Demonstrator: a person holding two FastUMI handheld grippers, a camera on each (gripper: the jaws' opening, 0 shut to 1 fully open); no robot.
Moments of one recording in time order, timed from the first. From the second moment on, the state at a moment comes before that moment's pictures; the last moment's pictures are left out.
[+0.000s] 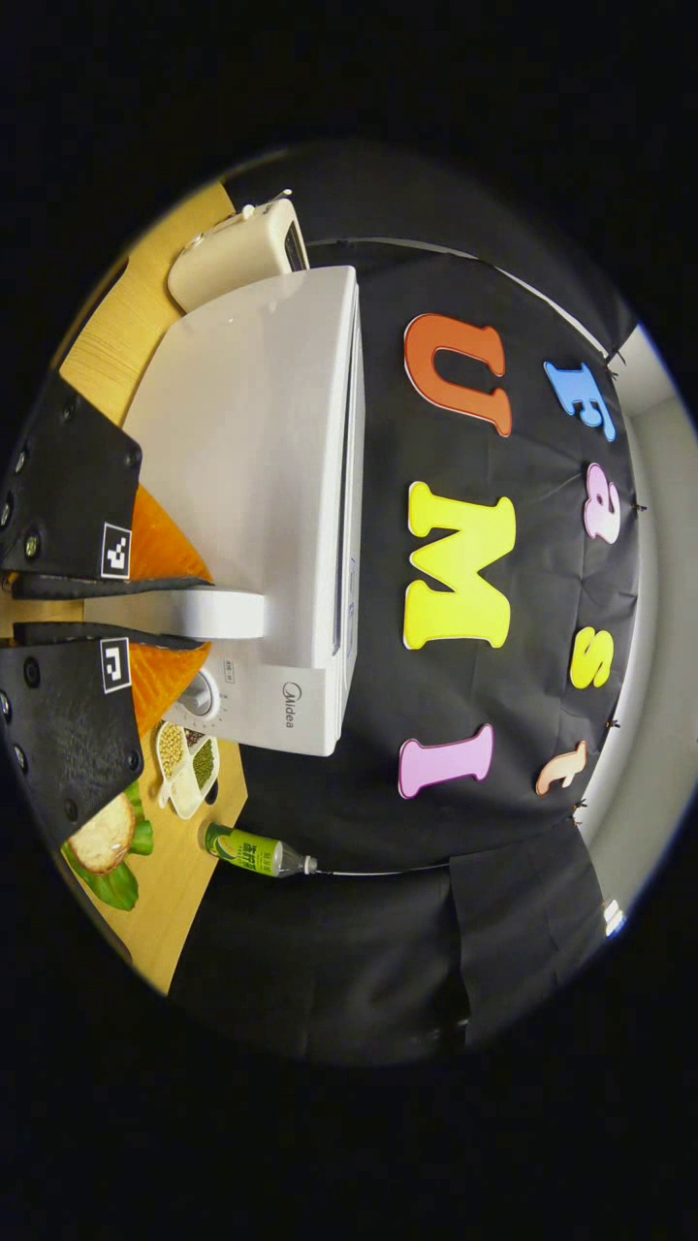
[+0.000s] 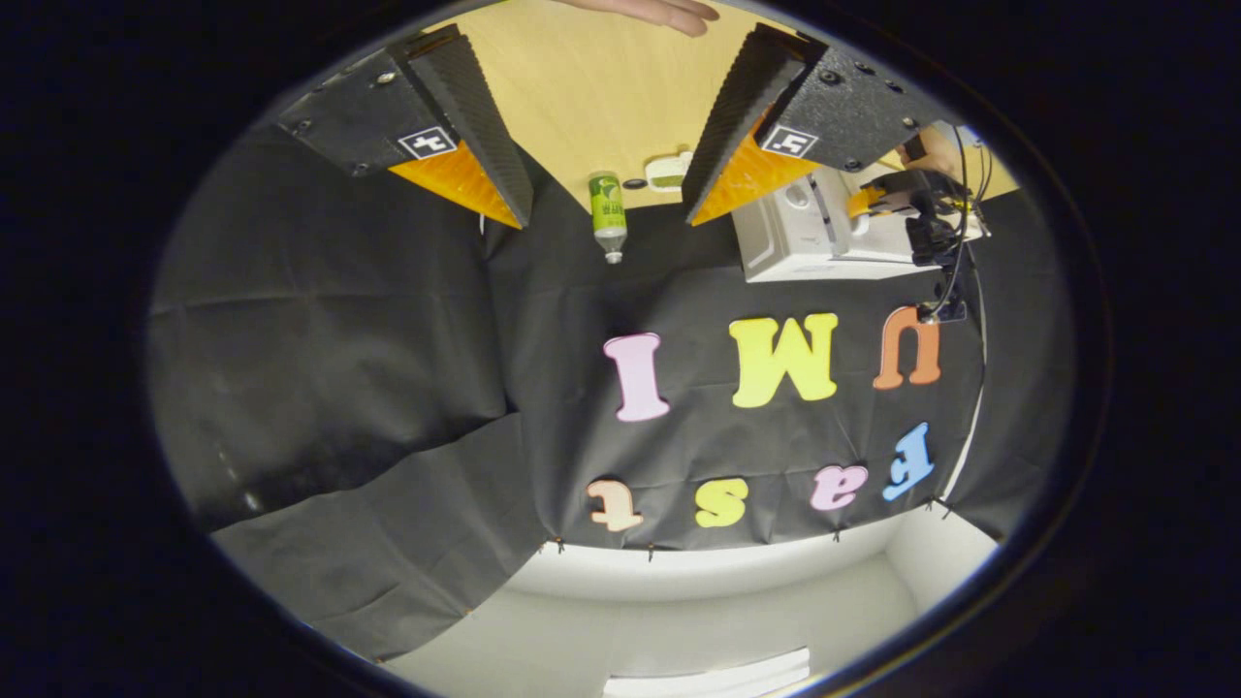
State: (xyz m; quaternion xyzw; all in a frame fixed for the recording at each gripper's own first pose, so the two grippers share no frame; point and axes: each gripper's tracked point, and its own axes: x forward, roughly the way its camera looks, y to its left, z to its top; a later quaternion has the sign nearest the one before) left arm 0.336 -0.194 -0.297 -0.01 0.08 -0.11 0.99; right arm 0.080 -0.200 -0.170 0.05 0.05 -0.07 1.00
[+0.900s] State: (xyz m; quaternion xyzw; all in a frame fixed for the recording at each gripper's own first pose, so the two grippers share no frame) left arm 0.169 -0.036 -0.281 0.01 0.07 -0.16 0.99; right arm 0.033 -0.064 -0.135 0.03 0.07 0.01 1.00
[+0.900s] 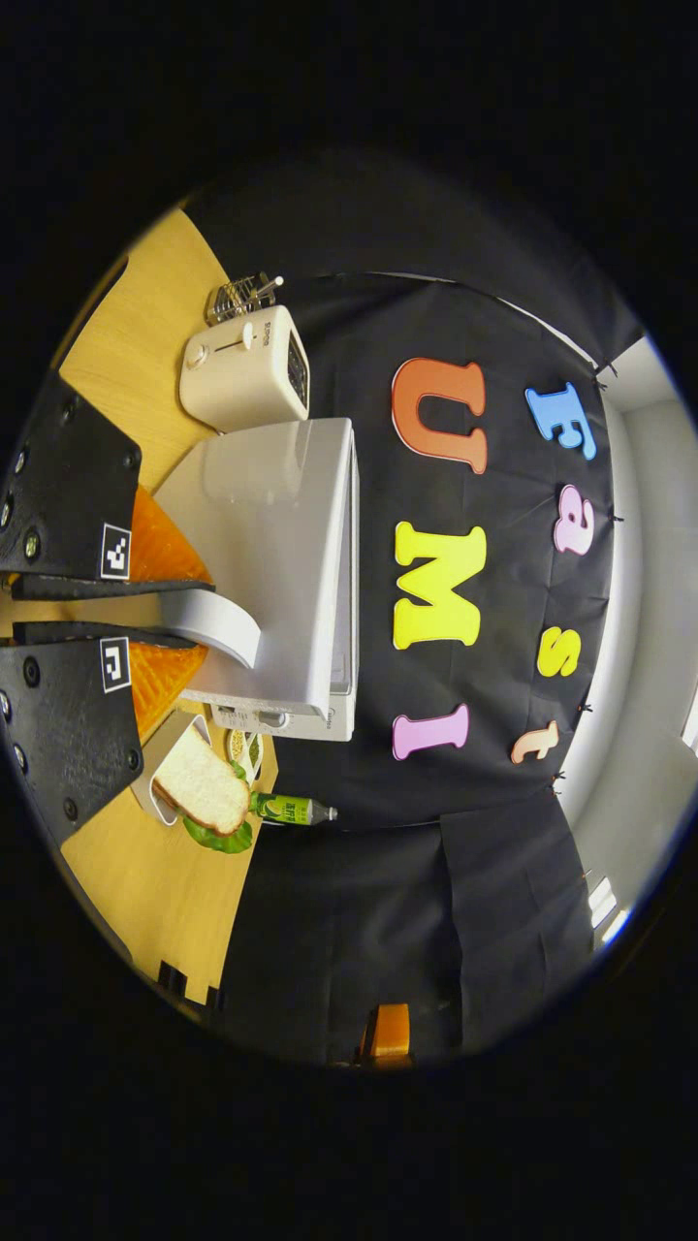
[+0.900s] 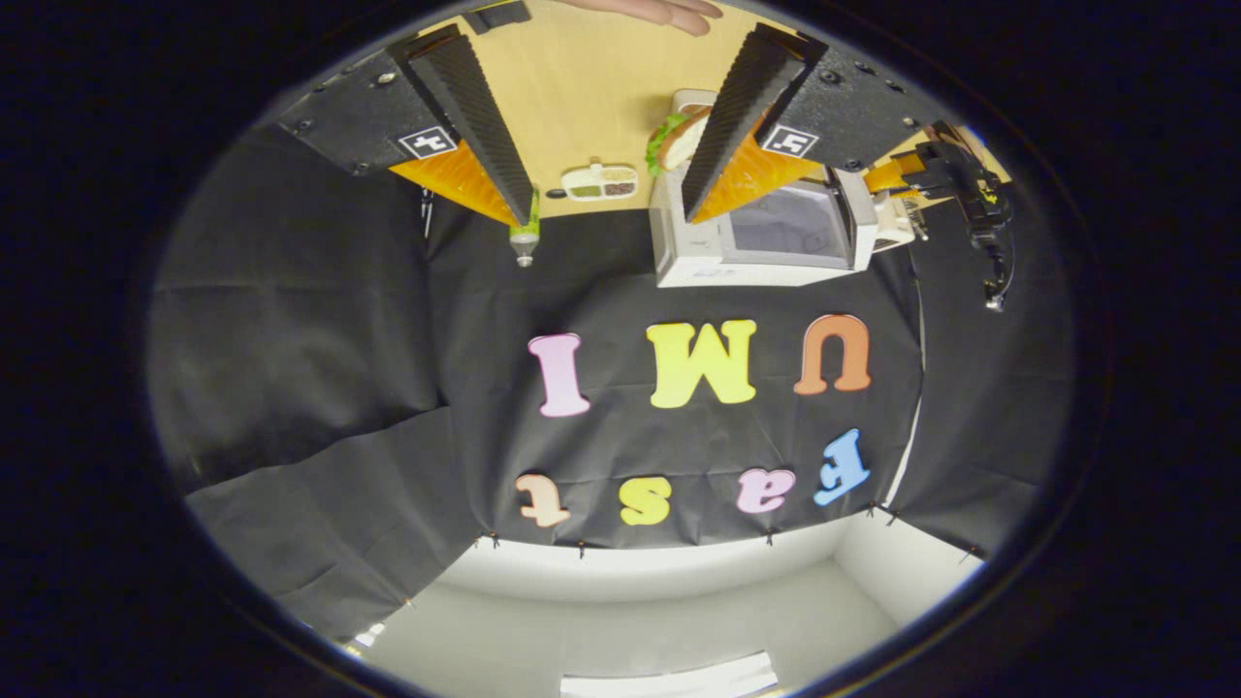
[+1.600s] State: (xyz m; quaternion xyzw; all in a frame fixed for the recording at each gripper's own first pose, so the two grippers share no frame) left arm 0.128 0.165 -0.281 0.01 0.08 -0.08 0.99; right arm 0.022 0.030 -0.131 0.02 0.11 0.07 0.99
